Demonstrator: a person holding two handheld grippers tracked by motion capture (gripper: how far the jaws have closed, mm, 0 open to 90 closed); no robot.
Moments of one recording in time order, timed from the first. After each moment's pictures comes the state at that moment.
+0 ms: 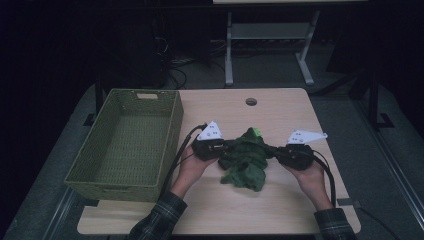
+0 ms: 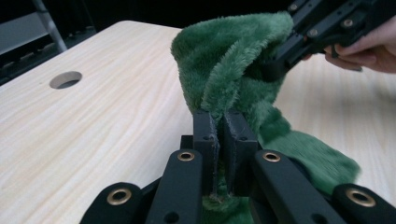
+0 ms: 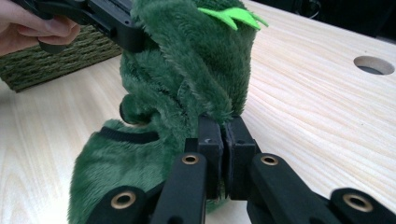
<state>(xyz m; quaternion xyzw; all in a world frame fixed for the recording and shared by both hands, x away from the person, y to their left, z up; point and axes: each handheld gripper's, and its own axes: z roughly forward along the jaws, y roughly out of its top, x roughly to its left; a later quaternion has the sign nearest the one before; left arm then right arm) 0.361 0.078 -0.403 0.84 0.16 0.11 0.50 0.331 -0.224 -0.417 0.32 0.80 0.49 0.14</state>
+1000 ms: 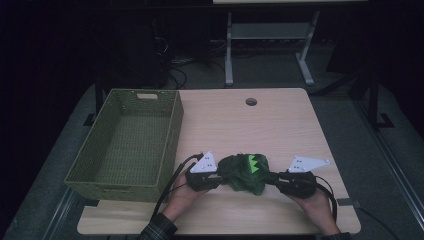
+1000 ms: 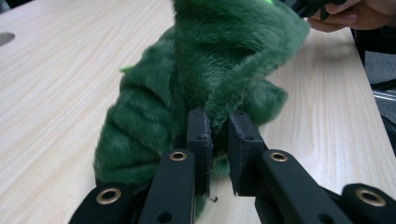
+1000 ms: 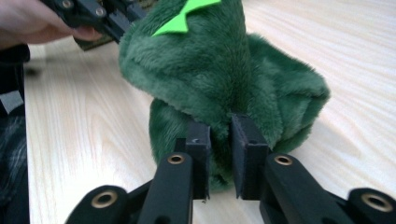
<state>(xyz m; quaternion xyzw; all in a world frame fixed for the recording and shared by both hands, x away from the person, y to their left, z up) 0.300 0.096 -0.439 0.86 0.13 0.08 0.49 0.270 -0.221 -0.440 0.29 0.82 0.48 0.09</state>
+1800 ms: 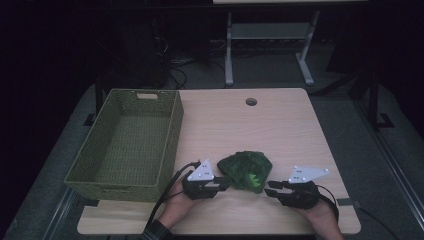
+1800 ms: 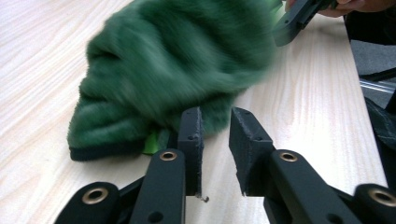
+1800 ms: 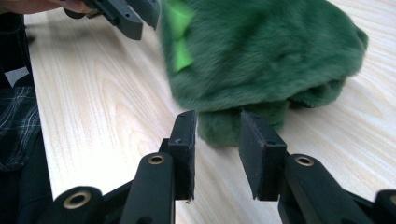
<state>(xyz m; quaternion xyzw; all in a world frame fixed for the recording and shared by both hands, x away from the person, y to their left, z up) 0.283 0.103 -0.448 0.87 0.14 0.06 0.47 0.251 -0.224 -0.449 0.29 0.84 0.45 0.08</state>
